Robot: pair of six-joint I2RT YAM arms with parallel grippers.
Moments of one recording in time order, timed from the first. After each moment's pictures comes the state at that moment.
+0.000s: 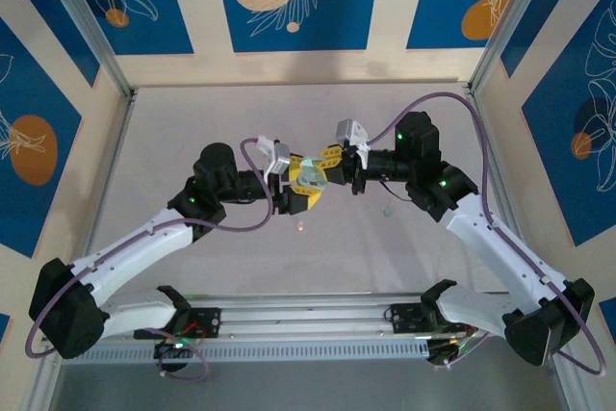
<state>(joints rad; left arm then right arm) -0.71 1.16 0.84 0.29 0.79 -0.16 0.55 1.09 1.09 -0.29 -0.79 -0.24</state>
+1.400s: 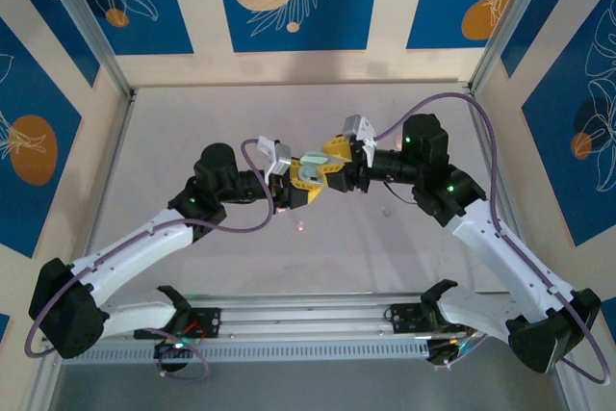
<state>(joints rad) -0.71 1.16 0.85 0.29 0.76 -0.13 0.54 1.04 1.09 -0.29 -0.72 -0.11</state>
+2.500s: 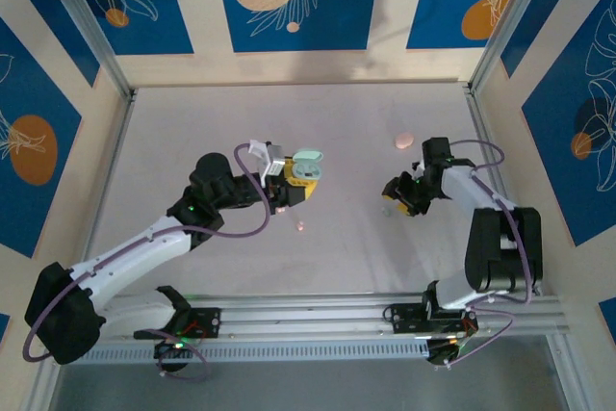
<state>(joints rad) -0.71 1.13 0.76 0.39 0.63 -0.15 0.00 1.51 0.89 -0.73 -0.43 0.57</state>
